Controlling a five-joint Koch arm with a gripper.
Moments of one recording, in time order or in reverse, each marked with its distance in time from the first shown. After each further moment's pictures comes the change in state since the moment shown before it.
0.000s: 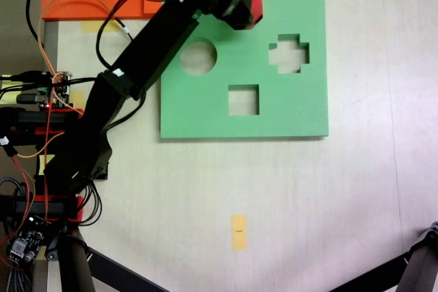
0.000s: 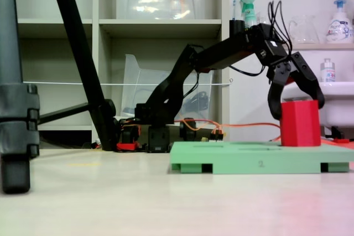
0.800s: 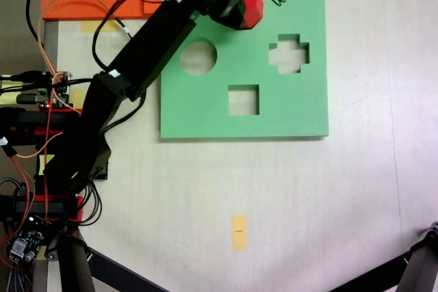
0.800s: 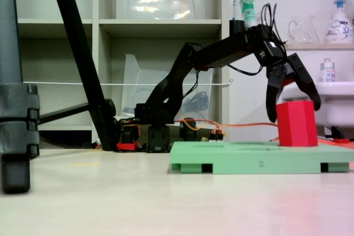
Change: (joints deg) arm 0.1 0.0 2.0 -4.1 6.7
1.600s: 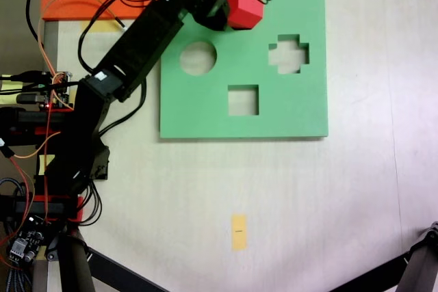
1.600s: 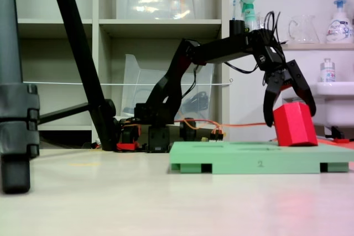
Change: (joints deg) arm -2.6 8.4 11.6 -0.6 7.4
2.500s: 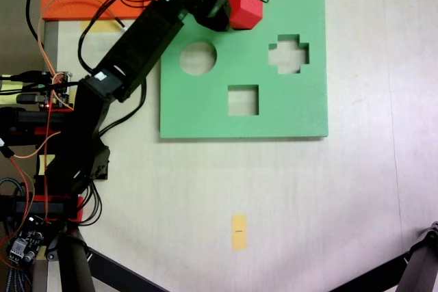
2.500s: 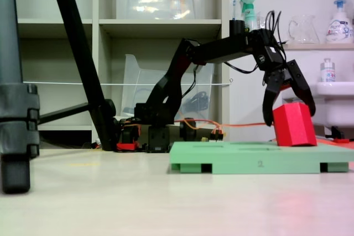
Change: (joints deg) arm -1.8 1.7 1.8 0.1 -2.3
